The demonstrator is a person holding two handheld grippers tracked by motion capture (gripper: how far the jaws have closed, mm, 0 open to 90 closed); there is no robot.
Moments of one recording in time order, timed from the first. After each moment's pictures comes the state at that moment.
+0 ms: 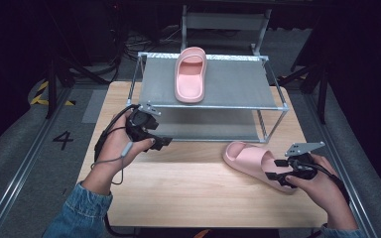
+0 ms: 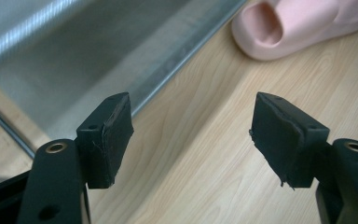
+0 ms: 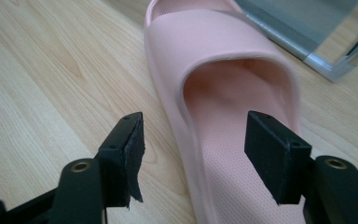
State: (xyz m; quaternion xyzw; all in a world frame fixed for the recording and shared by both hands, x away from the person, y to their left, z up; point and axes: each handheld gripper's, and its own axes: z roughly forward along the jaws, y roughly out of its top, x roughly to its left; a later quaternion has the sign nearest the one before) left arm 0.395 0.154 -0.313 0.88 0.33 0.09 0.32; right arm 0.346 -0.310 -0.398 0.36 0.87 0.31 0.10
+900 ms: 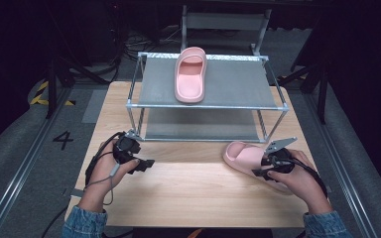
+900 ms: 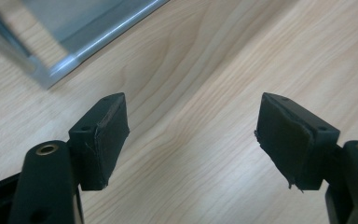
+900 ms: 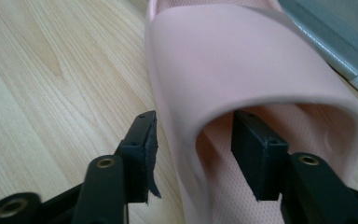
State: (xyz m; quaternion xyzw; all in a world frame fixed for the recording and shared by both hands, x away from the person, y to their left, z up) left arm 0.384 0.202 -0.405 0.87 0.40 0.07 0.27; right arm 0.376 -0.275 -0.424 0.33 0.90 0.27 0.09
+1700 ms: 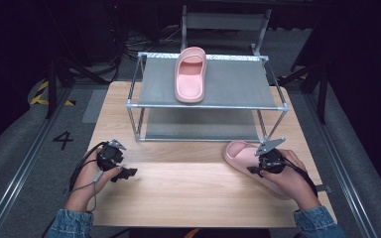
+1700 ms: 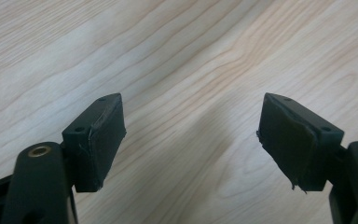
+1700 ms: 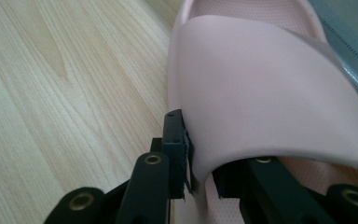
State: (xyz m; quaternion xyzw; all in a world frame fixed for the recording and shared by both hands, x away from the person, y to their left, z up) left arm 0.381 0.255 -0.445 0.87 0.43 0.05 0.24; right arm 0.379 -0.253 -0.428 0.29 0.92 0.25 0.10
